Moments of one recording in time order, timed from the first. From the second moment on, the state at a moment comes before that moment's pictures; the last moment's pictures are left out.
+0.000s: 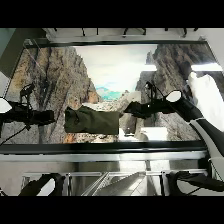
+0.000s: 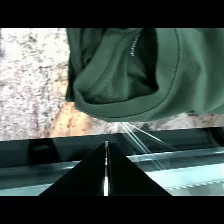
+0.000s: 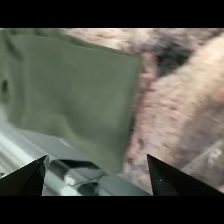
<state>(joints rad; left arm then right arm) 0.13 -1.02 1.00 1.25 -1.39 -1.46 0.19 -1.38 0.98 -0.65 1.04 1.36</state>
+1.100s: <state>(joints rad) 0.13 -1.03 1.00 1.20 -1.44 -1.48 0.43 -1.70 1.00 -0.10 0.79 1.02</state>
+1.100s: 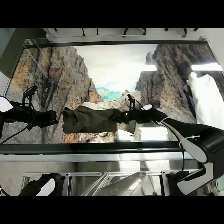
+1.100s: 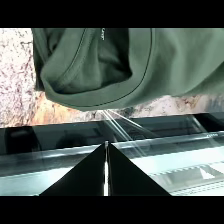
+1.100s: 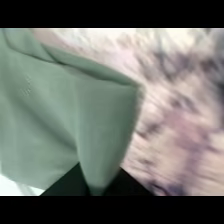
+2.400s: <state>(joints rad) 0.02 -1.03 1.08 1.18 -1.35 -1.41 0.13 -1.09 1.27 -0.55 0.68 1.55</state>
